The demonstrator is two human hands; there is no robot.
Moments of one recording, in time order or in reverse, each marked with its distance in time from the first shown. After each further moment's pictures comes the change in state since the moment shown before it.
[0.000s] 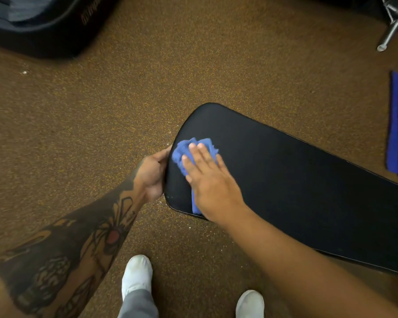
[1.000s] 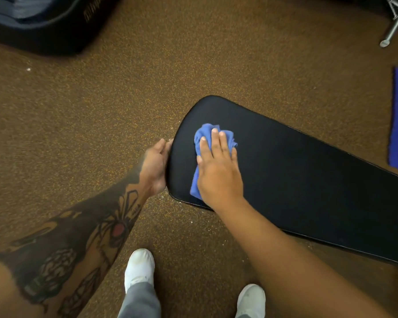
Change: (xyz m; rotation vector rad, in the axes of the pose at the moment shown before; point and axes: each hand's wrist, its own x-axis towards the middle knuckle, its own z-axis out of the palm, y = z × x) left_hand -0.003 -0.007 0.006 0.022 0.043 0.115; right_hand 0.004 -0.008 -0.007 0.125 -0.033 0.357
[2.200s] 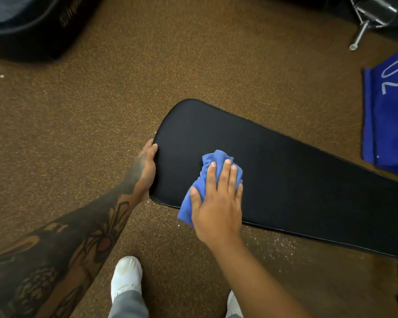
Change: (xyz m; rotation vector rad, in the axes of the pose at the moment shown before) left_hand 0.012 -0.018 0.001 0.391 0.250 0.238; right_hand -0.074 0.020 0.003 -0.059 -0.040 0.284
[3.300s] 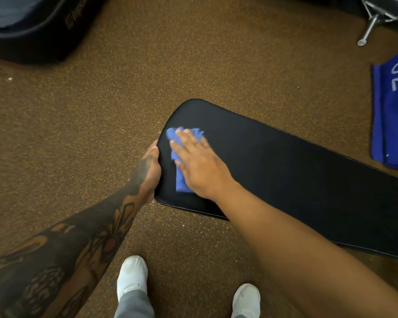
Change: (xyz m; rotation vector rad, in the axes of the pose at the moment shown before) left_hand -0.028 0.027 0.013 -0.011 -0.004 0.031; right_hand 0.099 -0.024 -0.015 -0.012 -0.058 -0.684
